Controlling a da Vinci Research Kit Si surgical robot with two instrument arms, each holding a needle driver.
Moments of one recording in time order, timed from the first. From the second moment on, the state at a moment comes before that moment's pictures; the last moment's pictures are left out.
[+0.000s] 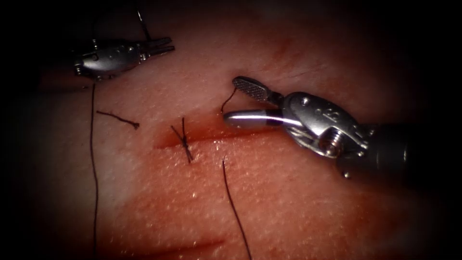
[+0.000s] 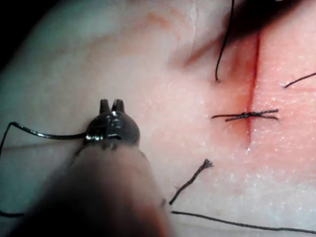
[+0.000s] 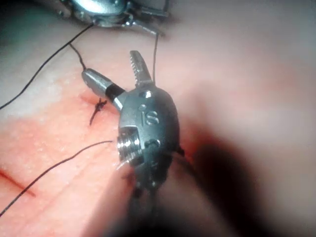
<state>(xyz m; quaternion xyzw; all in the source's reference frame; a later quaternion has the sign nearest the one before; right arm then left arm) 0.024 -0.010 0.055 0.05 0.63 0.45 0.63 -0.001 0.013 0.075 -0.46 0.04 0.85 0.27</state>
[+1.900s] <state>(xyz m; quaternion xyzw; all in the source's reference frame) 0.018 -0.015 0.052 0.01 0.56 0.21 0.80 -0.015 -0.013 0.057 -0.54 0.18 0.82 -0.08</state>
